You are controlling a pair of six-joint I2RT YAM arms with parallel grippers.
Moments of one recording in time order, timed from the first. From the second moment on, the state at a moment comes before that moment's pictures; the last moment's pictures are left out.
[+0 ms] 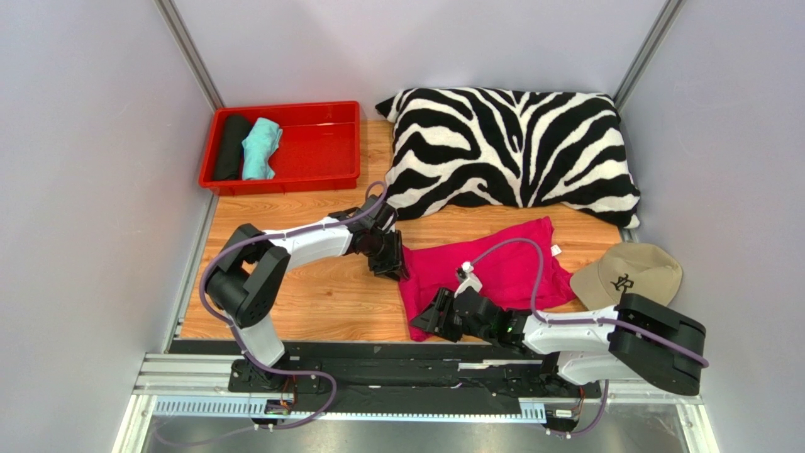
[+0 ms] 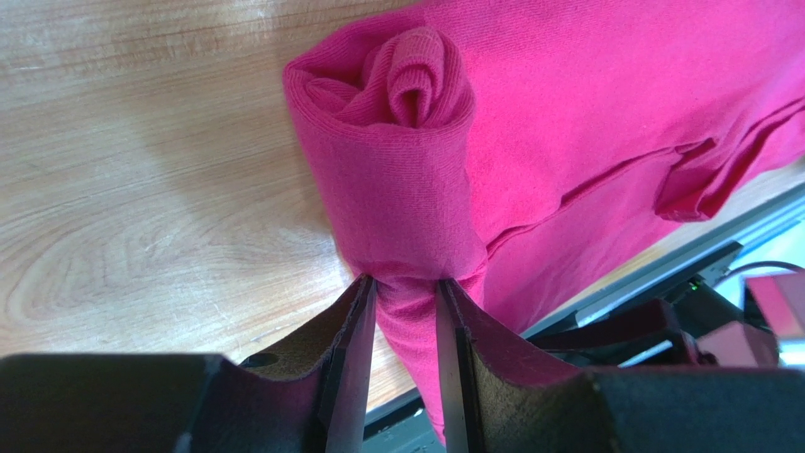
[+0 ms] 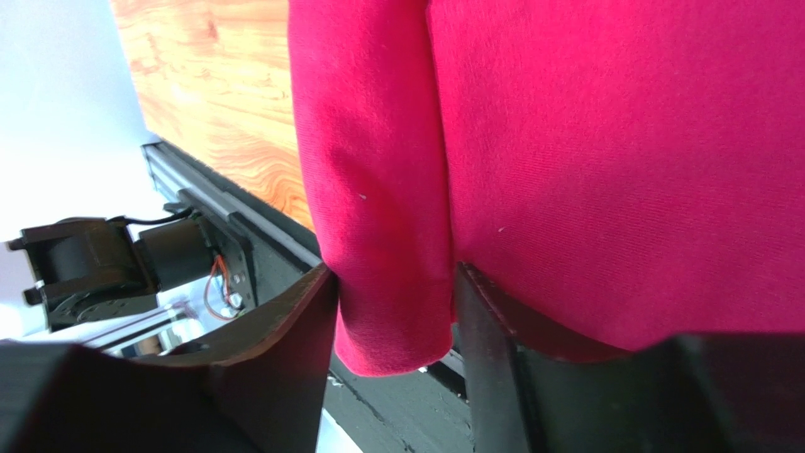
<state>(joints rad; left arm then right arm) -0.66 1.72 1.01 -0.40 0.32 -0.75 1.12 1.24 0.25 0.37 0.09 1.32</state>
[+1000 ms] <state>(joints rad) -0.72 1.80 1.16 -0.57 0.26 -0.73 1.29 1.70 1.11 -0.68 0.57 0.96</state>
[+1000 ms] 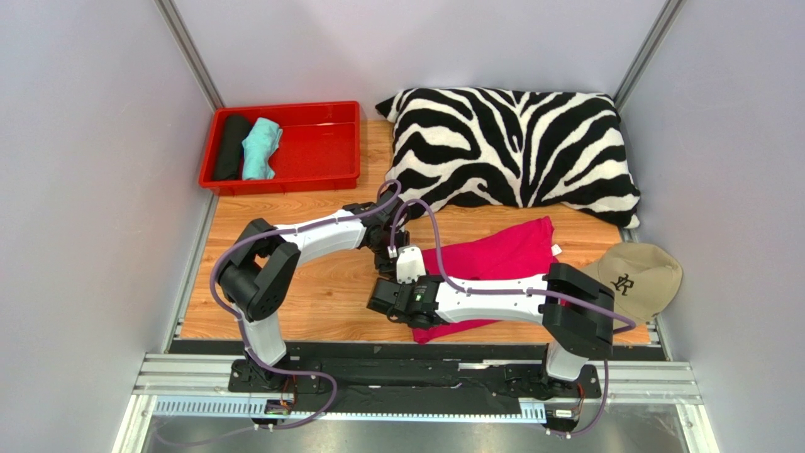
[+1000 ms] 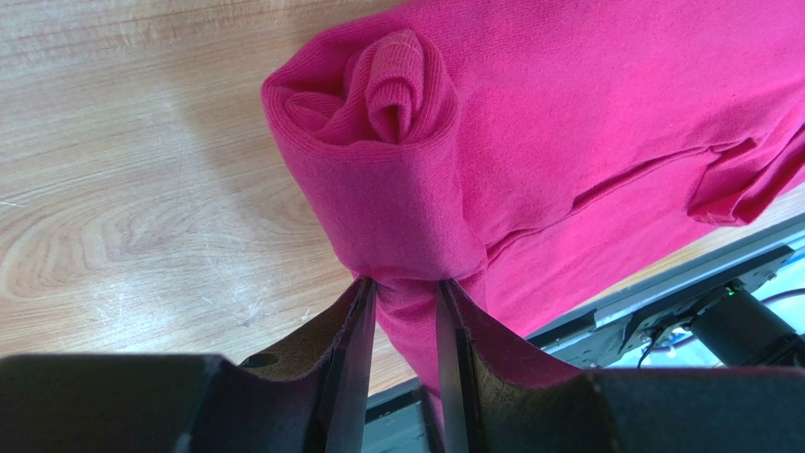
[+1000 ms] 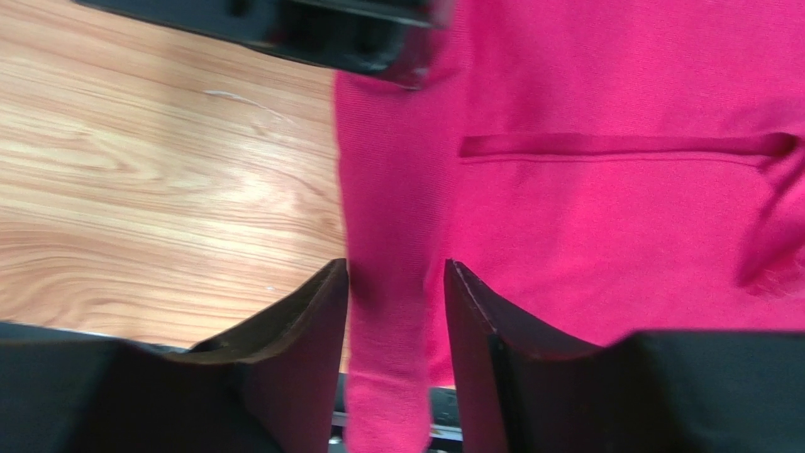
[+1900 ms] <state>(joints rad) -0.72 1.64 1.09 -0.52 0.31 -0.69 1.01 1.24 0.48 -0.08 0.18 1.04</state>
